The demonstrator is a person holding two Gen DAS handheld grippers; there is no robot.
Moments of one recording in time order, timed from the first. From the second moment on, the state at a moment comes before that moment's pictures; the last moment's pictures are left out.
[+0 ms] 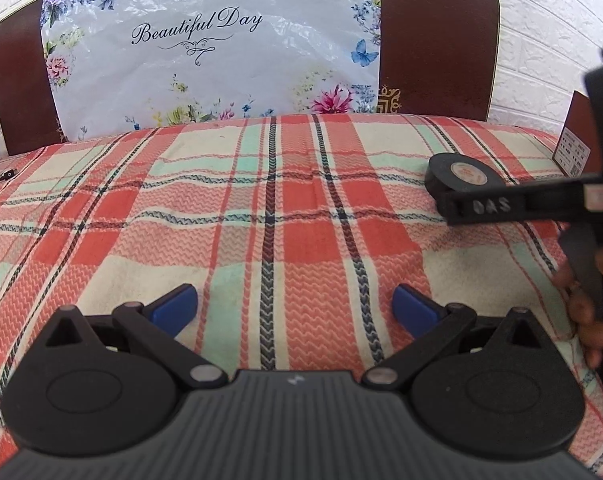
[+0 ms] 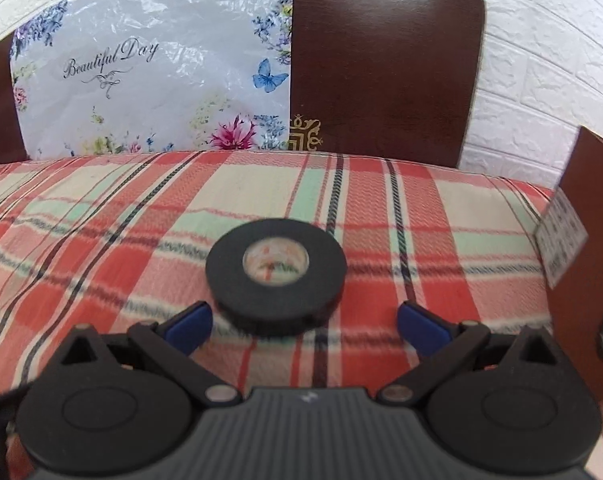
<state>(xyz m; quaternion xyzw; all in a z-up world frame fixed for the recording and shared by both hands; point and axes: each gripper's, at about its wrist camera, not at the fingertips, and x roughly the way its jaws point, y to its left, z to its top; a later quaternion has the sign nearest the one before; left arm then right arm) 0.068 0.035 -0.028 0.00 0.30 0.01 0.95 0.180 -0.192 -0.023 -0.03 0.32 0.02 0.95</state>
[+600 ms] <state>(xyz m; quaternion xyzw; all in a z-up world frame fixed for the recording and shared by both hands) 0.069 0.036 -0.026 0.00 0.31 0.01 0.95 0.063 -0.233 -0.012 -0.08 0.35 0.08 0.93</state>
